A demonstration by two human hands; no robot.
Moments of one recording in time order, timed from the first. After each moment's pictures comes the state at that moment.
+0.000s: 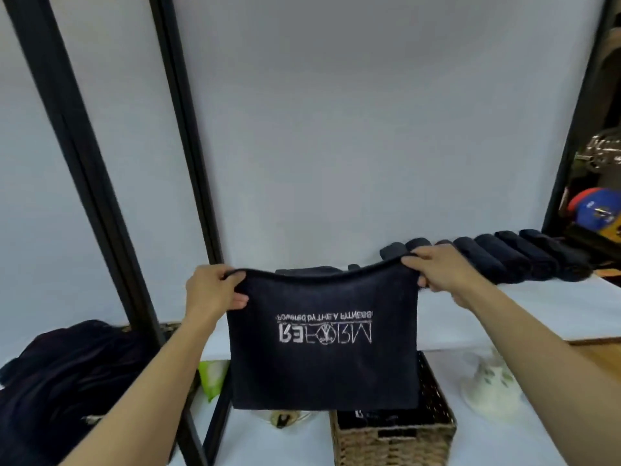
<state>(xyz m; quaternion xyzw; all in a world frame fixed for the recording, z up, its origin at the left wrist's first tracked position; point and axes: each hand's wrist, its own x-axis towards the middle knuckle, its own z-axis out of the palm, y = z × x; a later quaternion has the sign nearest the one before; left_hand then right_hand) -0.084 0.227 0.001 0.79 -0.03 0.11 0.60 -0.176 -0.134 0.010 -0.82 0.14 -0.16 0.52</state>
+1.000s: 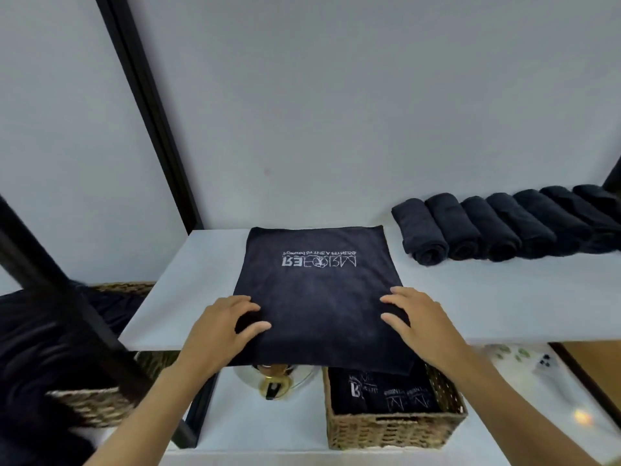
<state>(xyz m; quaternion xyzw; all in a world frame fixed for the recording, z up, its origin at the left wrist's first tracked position) -0.025 0.210 -0.144 0.95 -0.23 0.06 0.19 -0.125 -0.130 -0.142 -0.98 0.05 -0.08 0.20</state>
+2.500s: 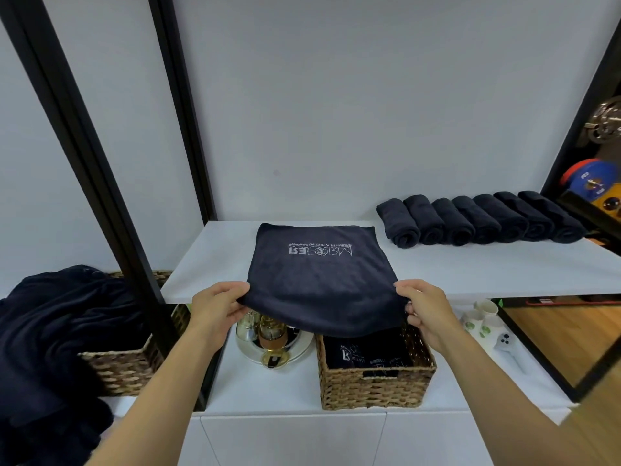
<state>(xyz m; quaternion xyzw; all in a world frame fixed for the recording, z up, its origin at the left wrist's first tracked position) -0.106 0.233 -0.121 0.61 0.09 -0.06 0.78 -0.204 -0.105 -0.135 -0.68 0.26 -0.15 0.67</state>
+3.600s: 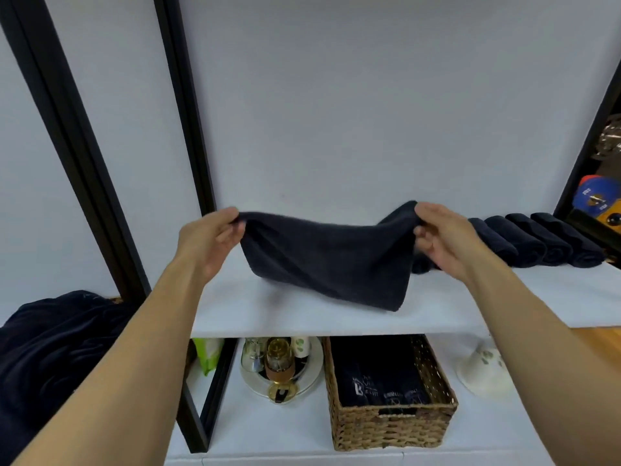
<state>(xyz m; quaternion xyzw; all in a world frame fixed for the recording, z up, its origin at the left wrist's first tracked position) -0.023 0.240 0.011 0.50 -0.04 -0.02 0.87 -0.138 -0.118 0.012 -0.60 0.09 -0.20 0.77</state>
